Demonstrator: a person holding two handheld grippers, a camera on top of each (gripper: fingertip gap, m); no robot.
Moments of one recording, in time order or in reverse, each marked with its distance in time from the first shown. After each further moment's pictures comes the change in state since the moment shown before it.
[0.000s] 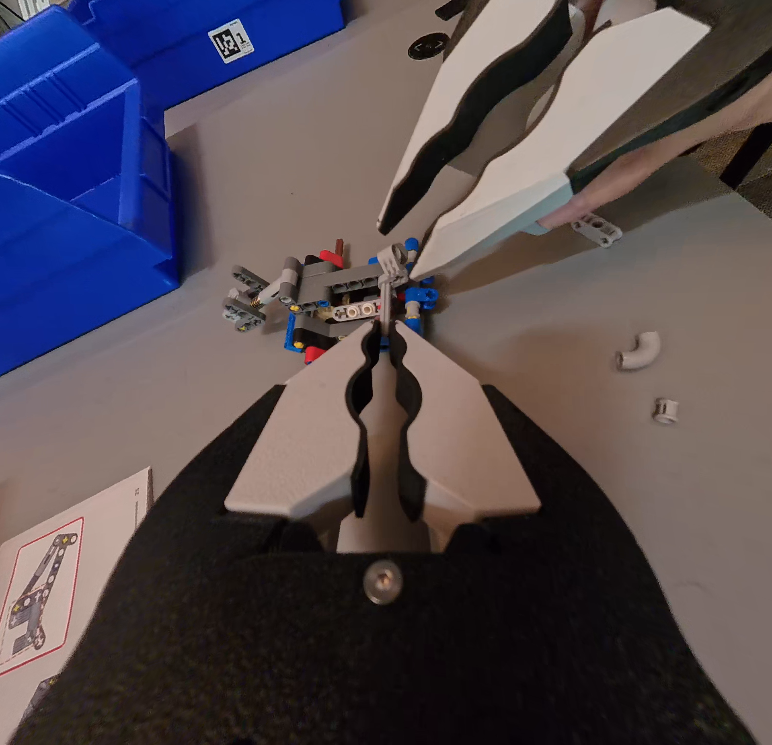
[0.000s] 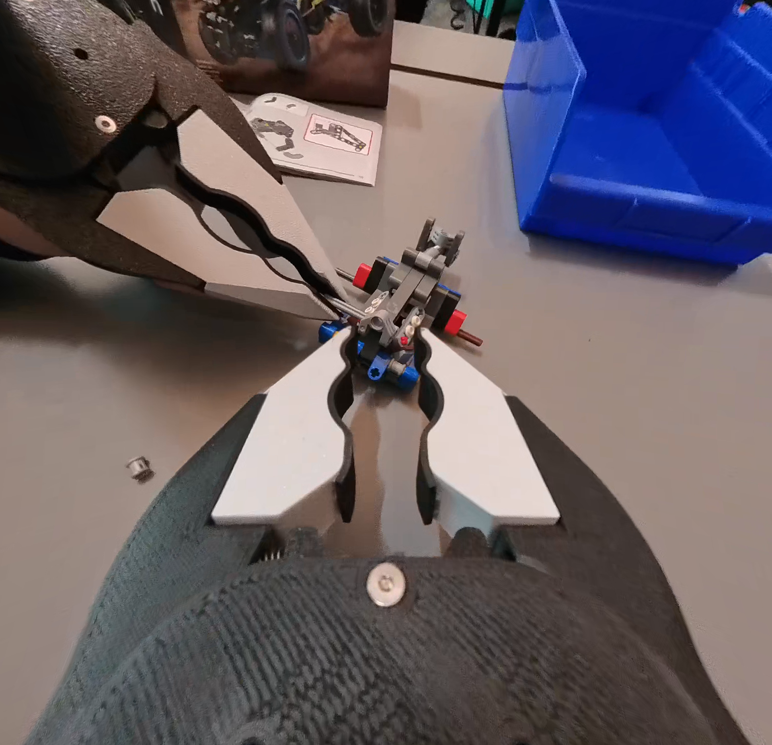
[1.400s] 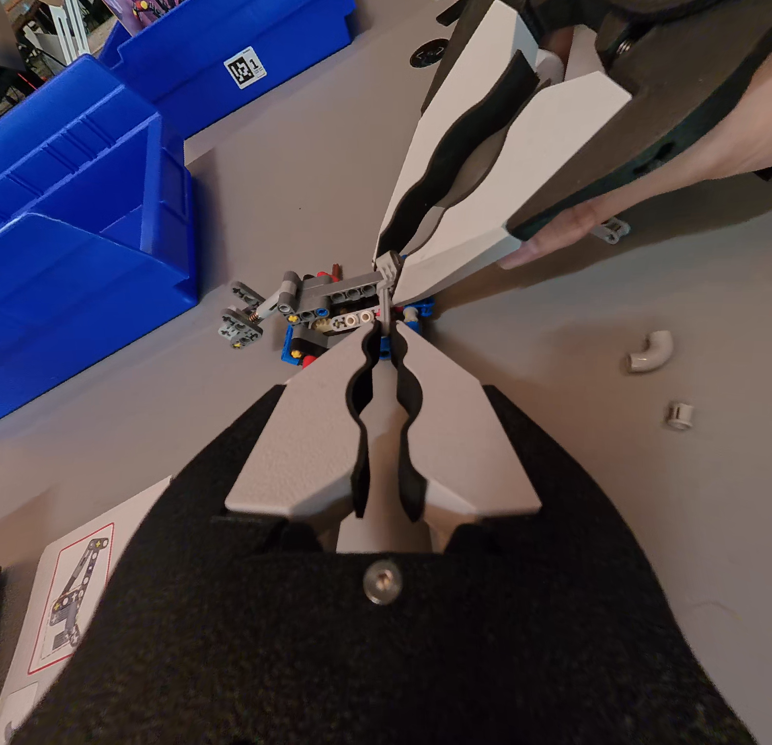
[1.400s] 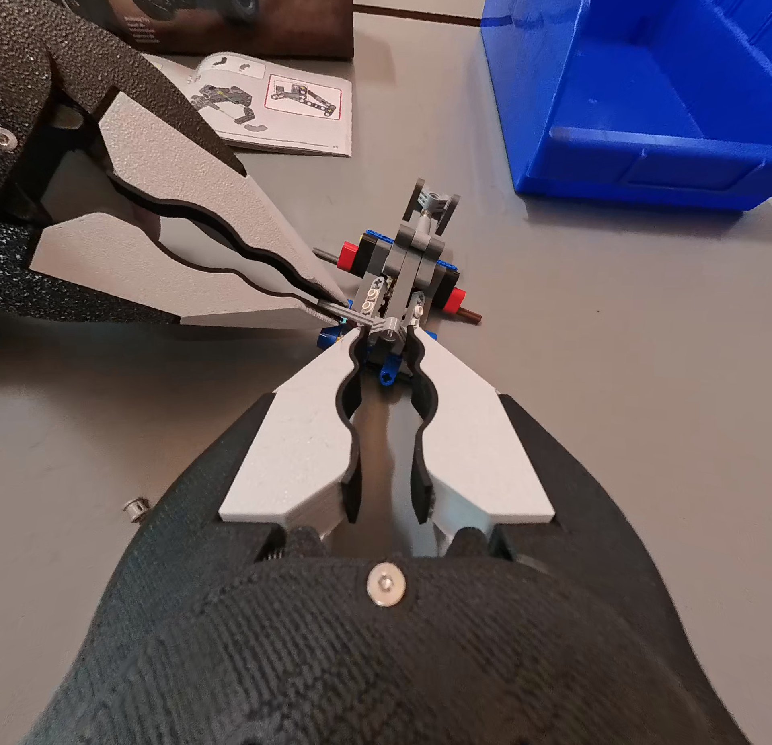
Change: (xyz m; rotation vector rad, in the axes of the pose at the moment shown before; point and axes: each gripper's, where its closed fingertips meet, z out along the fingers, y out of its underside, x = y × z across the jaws) left arm 0.001 -0.004 0.001 0.013 -0.050 0.071; right arm 0.001 0.009 0.013 -0.093 0.083 0.067
